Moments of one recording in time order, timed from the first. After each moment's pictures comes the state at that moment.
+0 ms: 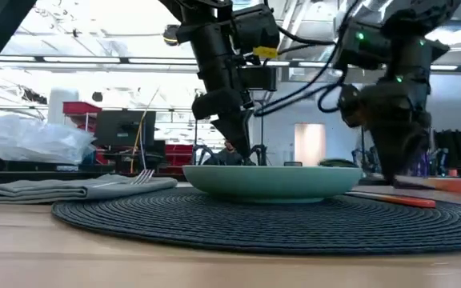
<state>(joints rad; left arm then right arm) 0.07 2.01 1.56 -0.73 -0.15 0.33 -0.03 1.38 0.70 -0.55 -0.13 0.77</state>
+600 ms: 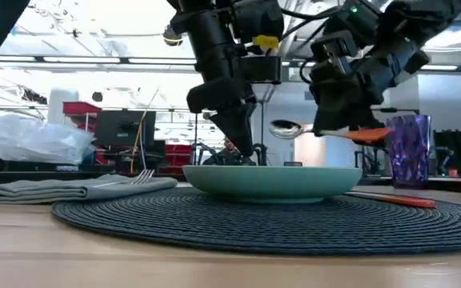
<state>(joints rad) -0.01 2.01 1.56 -0.74 -0.15 0.28 -0.07 1.35 0.60 0.00 -0.25 1.00</state>
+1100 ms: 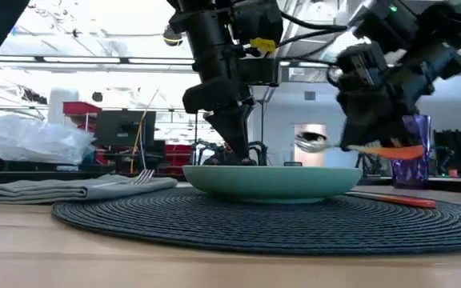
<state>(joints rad) -0.01 2.01 1.56 -0.76 -0.15 0.26 0.02 1.22 0.43 0.05 -0.09 1.16</state>
